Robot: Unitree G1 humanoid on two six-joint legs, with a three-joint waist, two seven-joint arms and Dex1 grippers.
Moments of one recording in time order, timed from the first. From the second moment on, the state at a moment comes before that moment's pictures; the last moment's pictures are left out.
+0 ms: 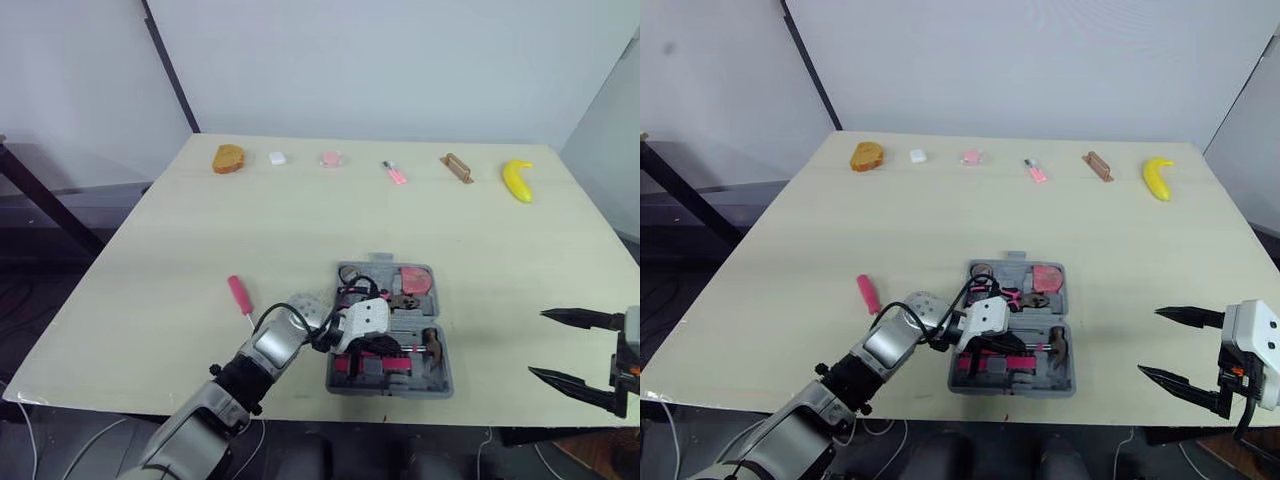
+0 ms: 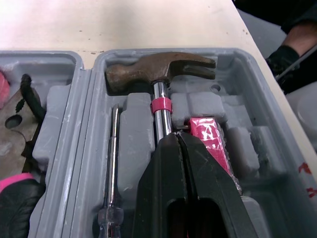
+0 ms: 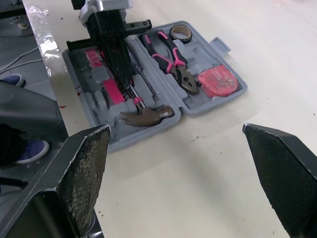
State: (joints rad) left arm -0.54 0.37 -0.56 0.28 -0.01 0.10 -1.13; right arm 0.40 -0.87 -0.60 -0.45 0.58 0.26 1.21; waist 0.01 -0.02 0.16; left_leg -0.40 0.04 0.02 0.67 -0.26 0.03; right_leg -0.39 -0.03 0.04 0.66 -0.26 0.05
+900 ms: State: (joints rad) left arm -0.22 0.41 0.00 -0.02 -0.28 0.34 -0.84; right arm 0.09 -0.51 -0.15 -0.50 0.46 0.34 0.75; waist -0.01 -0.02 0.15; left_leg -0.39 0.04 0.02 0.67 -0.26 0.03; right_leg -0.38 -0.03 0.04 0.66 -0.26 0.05
